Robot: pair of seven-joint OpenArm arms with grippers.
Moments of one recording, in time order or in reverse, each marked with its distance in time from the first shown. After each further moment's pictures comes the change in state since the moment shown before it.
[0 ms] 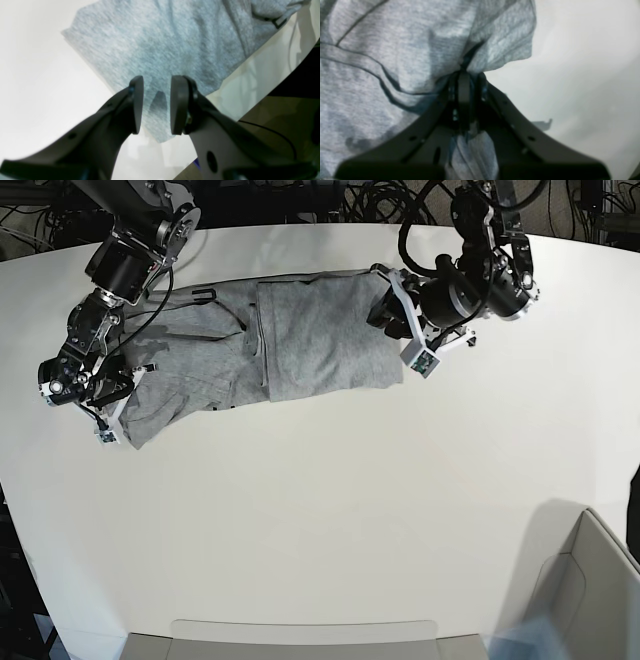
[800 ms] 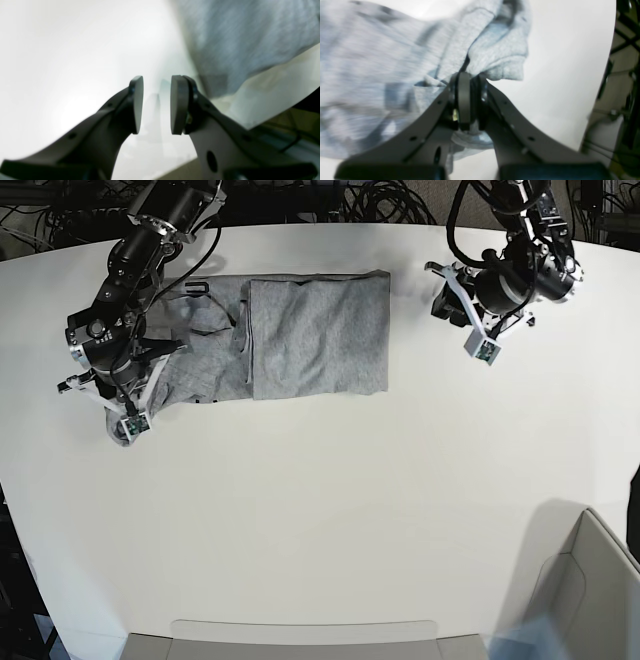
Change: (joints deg) left arm 3.7 -4.8 -12.3 0.0 0.0 0.0 0.0; right arm -12.8 -10.4 -10.9 34.9 -3.8 0.0 -2.4
